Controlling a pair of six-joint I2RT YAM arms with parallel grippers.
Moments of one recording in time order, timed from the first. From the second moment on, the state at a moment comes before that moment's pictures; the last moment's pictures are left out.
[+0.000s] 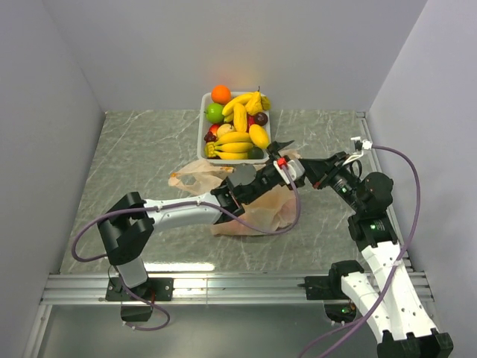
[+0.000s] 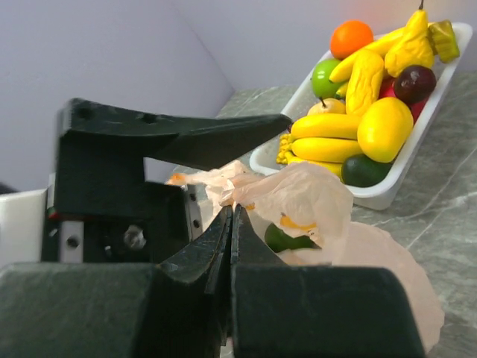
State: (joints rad) left arm -1.07 1.72 1.18 0.79 -0.10 0.44; right arm 0.14 0.67 0.67 0.11 -0.52 0.62
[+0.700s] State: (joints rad) left arm -0.88 1.61 1.12 0.64 0.38 0.05; right arm -0.12 0.69 0.75 -0.01 -0.87 0.27
